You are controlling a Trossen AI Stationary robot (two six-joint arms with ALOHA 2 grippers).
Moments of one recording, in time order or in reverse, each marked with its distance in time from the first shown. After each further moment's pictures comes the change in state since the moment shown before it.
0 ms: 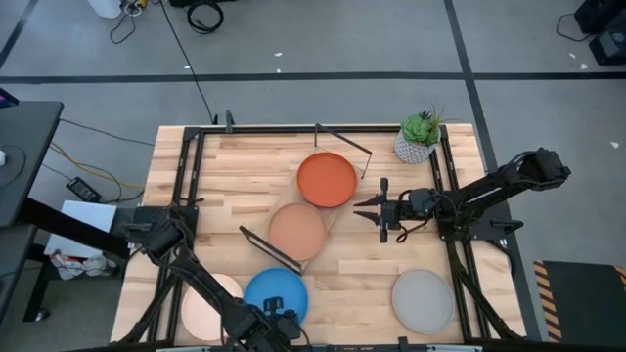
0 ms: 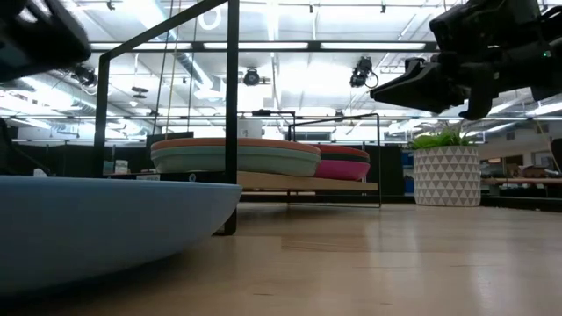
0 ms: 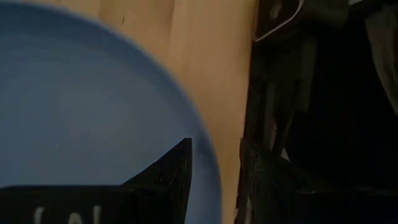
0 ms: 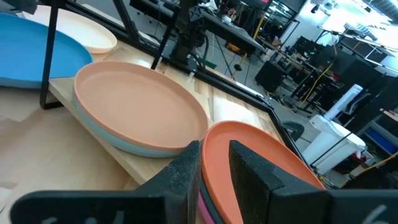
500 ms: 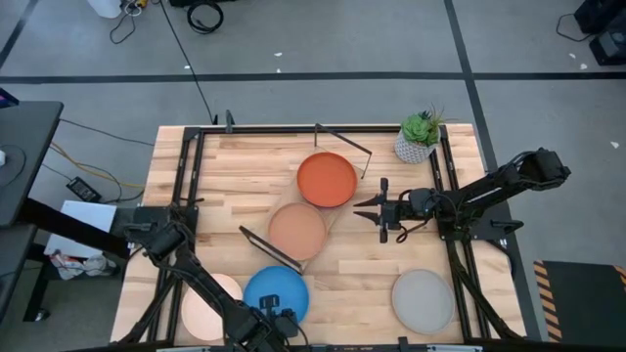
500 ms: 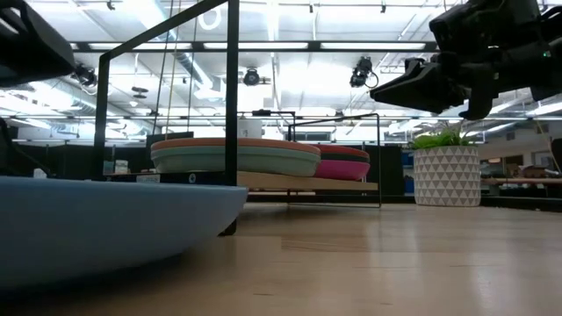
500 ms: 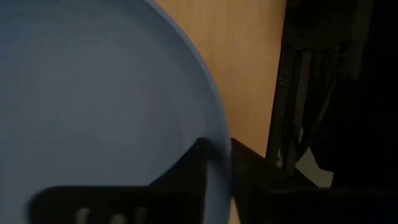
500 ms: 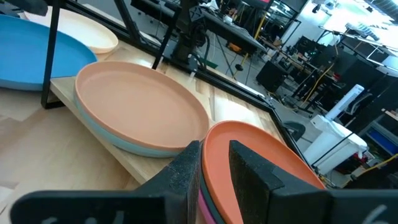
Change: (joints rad) left arm -0.003 0.029 0.033 -0.114 0.031 -0.020; right arm -0.002 0.000 0.000 -0.001 -0.006 0.000
